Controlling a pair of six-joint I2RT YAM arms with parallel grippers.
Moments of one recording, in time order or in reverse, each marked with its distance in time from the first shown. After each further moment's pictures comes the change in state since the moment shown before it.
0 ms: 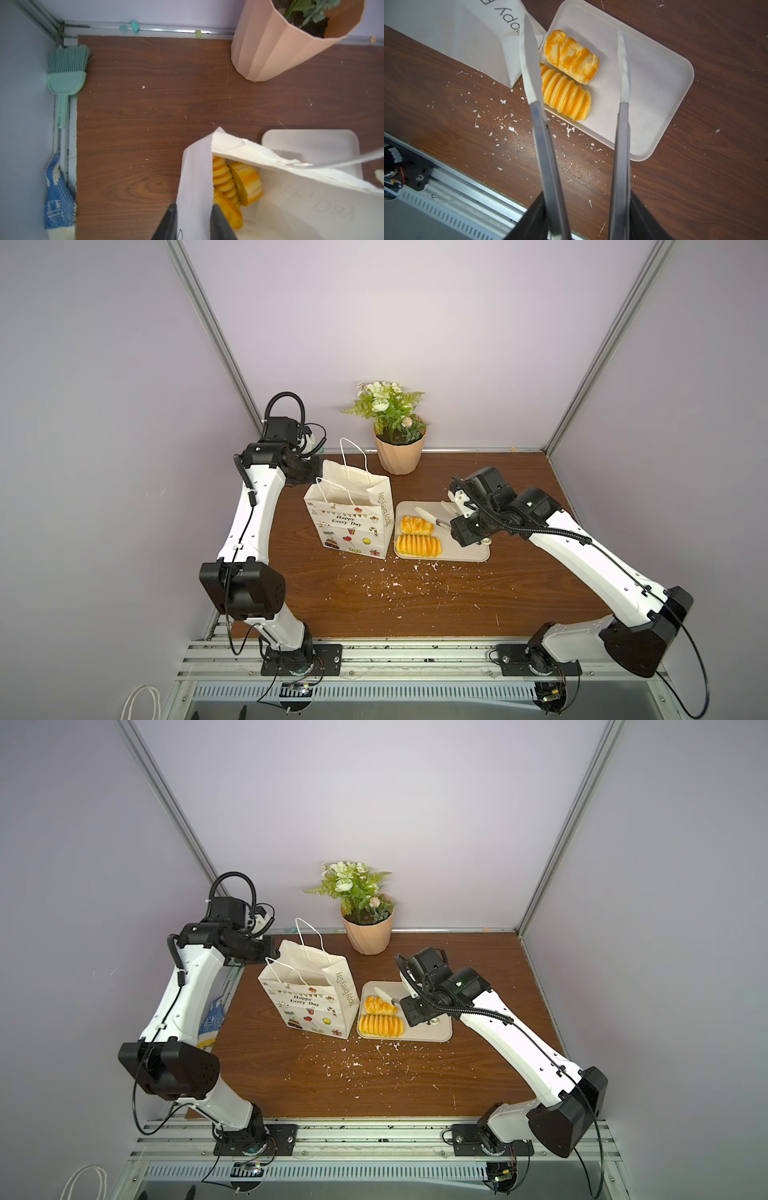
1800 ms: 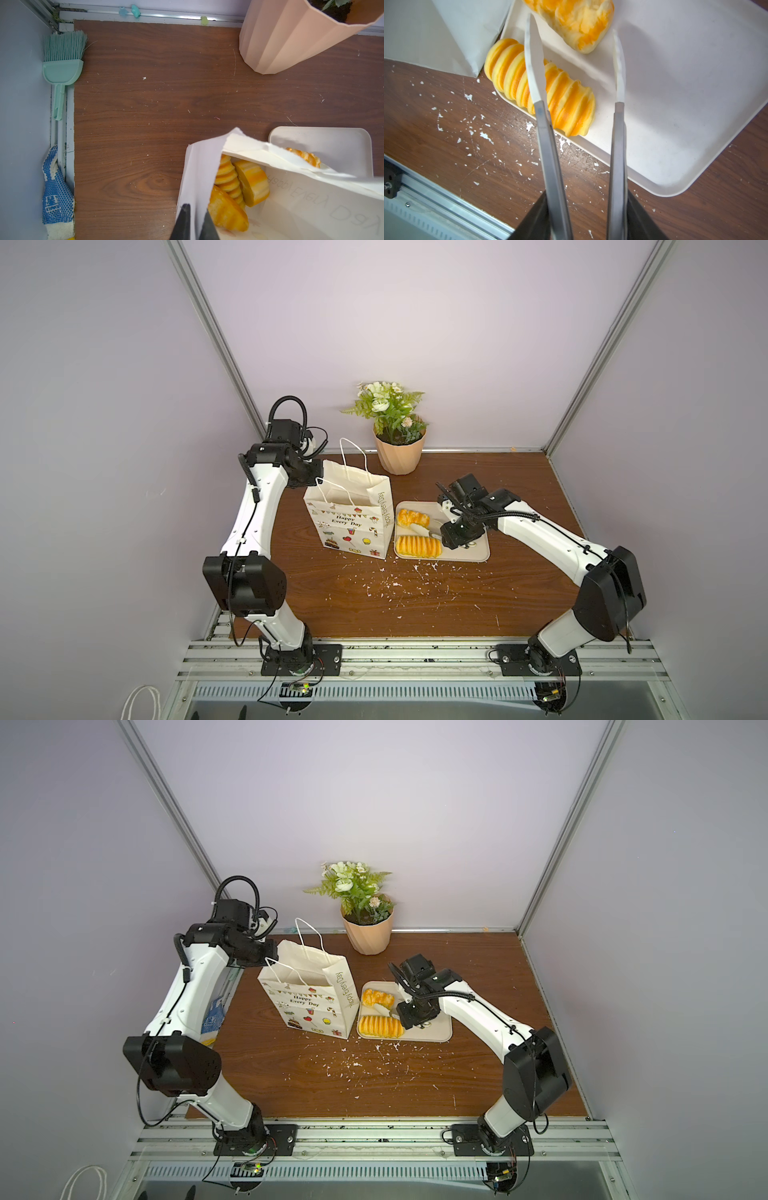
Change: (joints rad) left arm 0.003 0.020 -0.021 0.003 -0.011 0.000; right arm -0.080 0.211 -0.141 0.208 -0.157 -0.094
